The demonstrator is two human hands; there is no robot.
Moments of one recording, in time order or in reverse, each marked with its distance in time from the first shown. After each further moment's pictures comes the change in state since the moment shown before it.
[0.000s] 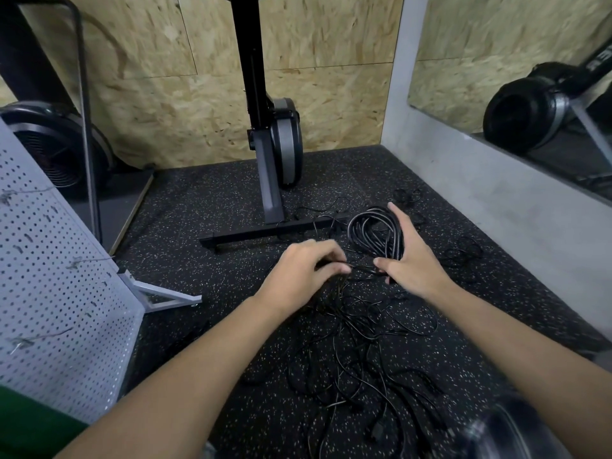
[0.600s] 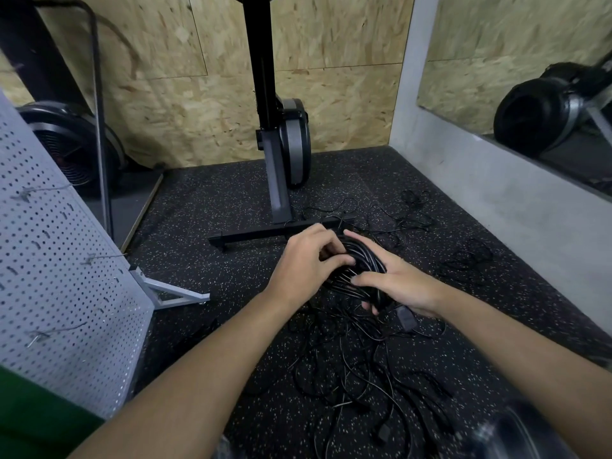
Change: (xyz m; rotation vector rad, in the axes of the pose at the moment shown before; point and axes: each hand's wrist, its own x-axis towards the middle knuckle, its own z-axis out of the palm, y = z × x) left_hand 0.005 -0.002 -0.005 -0.049 0.171 -0.053; right_hand -0.011 -0.017 0.021 0.389 -0.546 0.115
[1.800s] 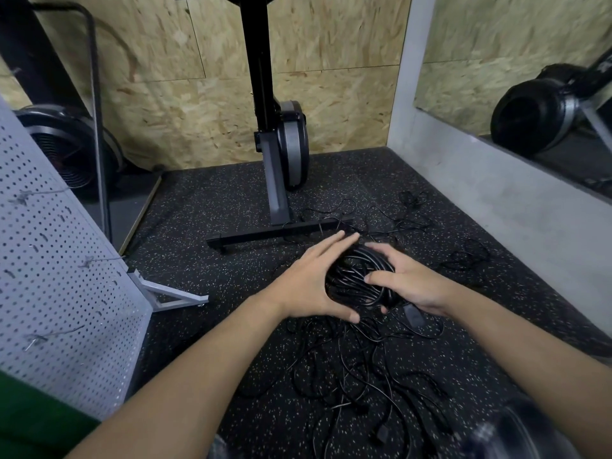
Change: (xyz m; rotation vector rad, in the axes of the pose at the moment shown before) left_hand -0.008 -0.009 -0.001 0.106 -0.517 -0.046; right_hand -0.005 0.004 -0.017 -0.050 0.108 0.061
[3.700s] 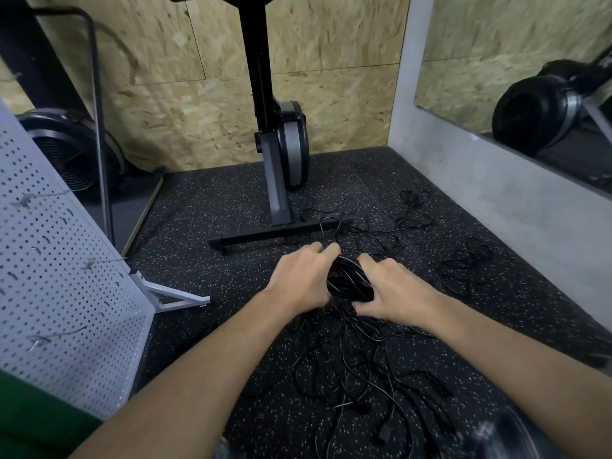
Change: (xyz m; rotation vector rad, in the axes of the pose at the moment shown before) left_hand 0.009 0.005 0.006 0.523 0.209 -0.085; right_hand -0.003 -0.003 0.024 -1.000 0.119 -0.195
